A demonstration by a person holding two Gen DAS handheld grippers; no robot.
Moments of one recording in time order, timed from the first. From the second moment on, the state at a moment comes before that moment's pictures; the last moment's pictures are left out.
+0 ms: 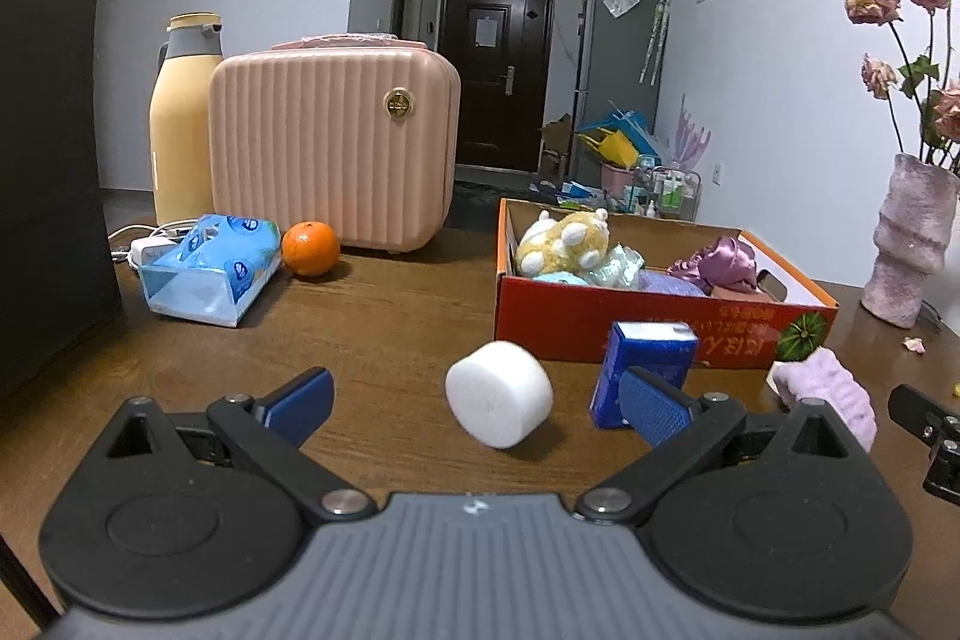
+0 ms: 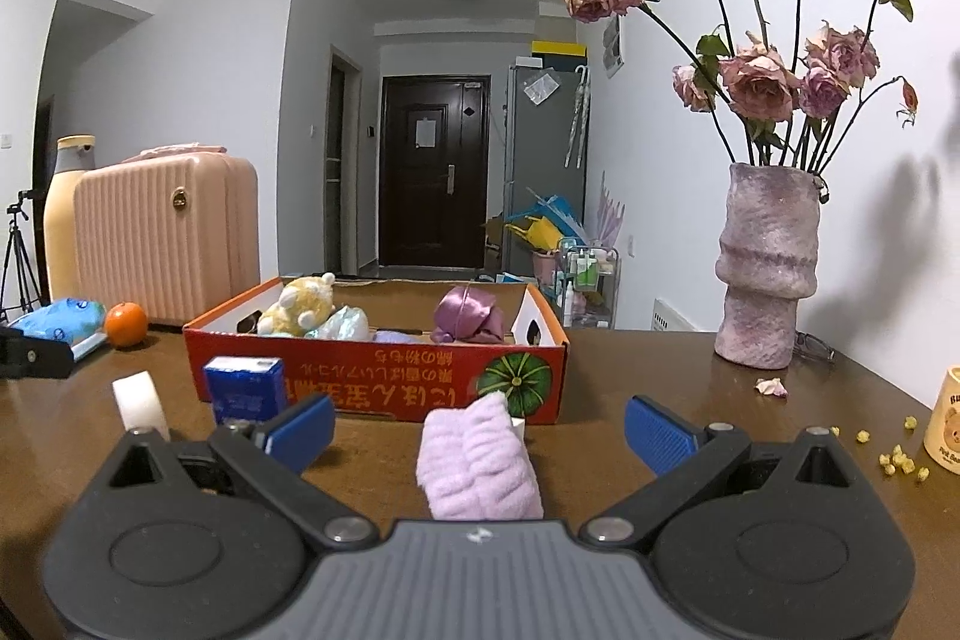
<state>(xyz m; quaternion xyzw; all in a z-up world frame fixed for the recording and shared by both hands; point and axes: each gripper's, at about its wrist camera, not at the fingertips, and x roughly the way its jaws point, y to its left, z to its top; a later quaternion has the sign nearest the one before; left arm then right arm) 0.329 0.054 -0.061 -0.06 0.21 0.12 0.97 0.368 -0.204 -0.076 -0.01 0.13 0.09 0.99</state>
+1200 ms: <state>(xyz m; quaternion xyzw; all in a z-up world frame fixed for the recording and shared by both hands) 0.327 0.075 -0.087 -0.06 0.26 0.08 0.96 0.373 -0.200 -0.097 -0.02 0.19 0.10 0.98</state>
